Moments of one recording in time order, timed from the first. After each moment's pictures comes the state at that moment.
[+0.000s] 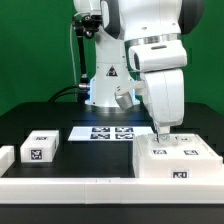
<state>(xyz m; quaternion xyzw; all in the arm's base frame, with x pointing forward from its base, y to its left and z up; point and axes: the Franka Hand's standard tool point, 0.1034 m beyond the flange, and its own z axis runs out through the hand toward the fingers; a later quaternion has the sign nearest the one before) 0.584 0.081 0.061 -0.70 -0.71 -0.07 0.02</state>
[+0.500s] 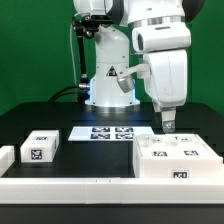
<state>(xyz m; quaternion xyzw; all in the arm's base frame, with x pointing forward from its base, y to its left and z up) 0.580 0.084 0.086 -0.70 -0.71 -0.07 0.01</state>
